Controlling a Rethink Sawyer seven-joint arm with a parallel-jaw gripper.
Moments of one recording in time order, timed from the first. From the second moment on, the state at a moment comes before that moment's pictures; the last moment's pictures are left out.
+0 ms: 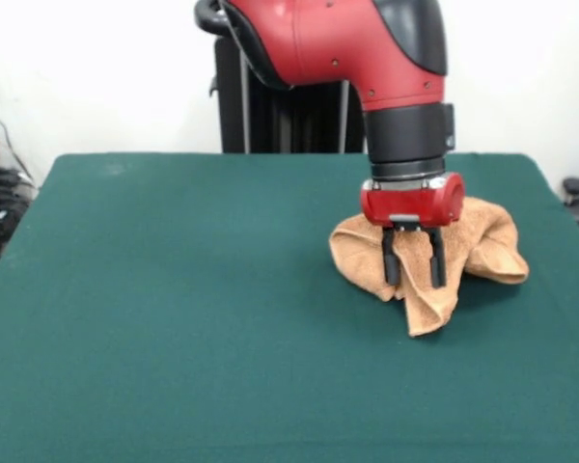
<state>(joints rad) -0.30 -0.49 0.25 1.96 0.01 -0.29 2.17</state>
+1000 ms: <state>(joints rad) -0.17 -0.45 0.20 1.96 0.04 -0.29 2.17</state>
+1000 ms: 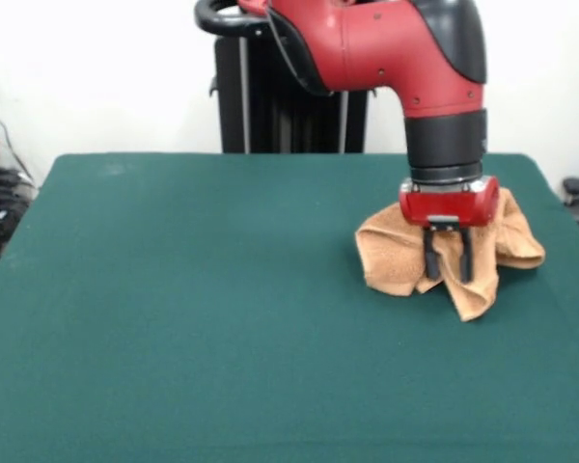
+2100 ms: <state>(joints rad) -0.16 -0.45 0.15 1.92 0.04 -0.18 2.17</state>
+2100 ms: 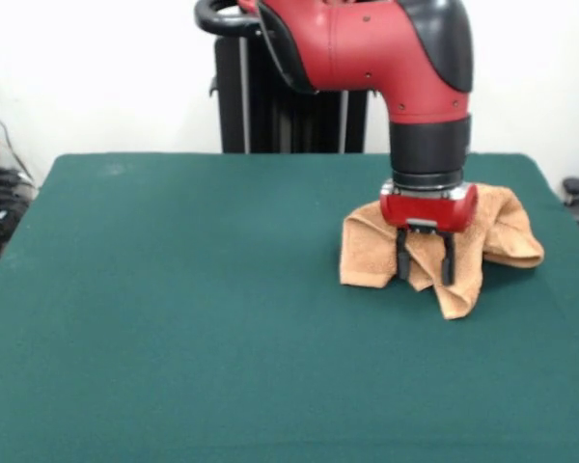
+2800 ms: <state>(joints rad) -0.16 -0.46 0.15 1.92 0.06 -0.17 2.17</state>
